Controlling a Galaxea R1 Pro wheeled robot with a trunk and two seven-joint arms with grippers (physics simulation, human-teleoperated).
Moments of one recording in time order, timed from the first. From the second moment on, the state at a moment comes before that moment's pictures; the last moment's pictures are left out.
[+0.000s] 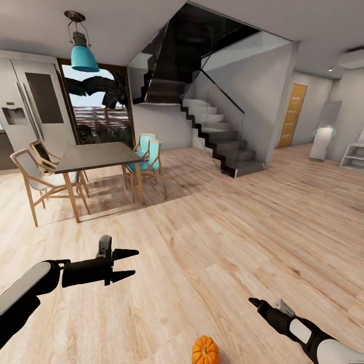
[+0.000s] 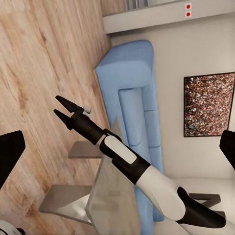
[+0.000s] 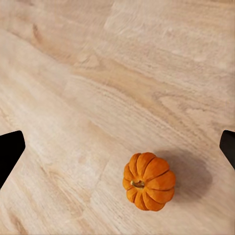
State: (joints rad) left arm -0.47 0.56 -0.38 -1.39 1.97 1.00 0.02; right arm -0.65 -0.23 0.05 -0.08 -0.79 0.20 0.37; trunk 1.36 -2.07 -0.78
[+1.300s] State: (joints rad) left arm -0.47 0.62 -0.36 -1.40 1.98 1.00 0.01; right arm -0.65 -0.22 0.05 -0.08 -0.78 0.12 0.37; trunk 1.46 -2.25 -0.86
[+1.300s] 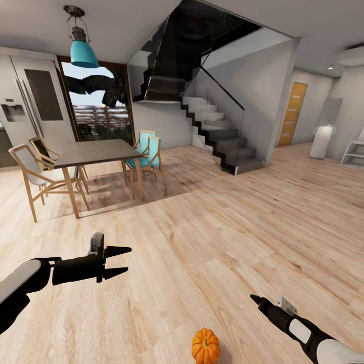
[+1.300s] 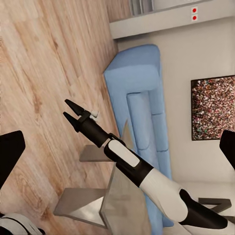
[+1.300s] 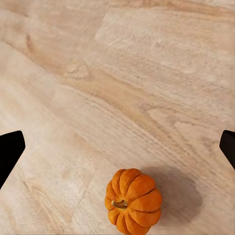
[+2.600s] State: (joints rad) left arm -0.47 0.61 -0.36 -1.41 1.99 1.00 -0.08; right arm -0.66 -0.23 0.04 -0.19 -0.89 0.50 0.26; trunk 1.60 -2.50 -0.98
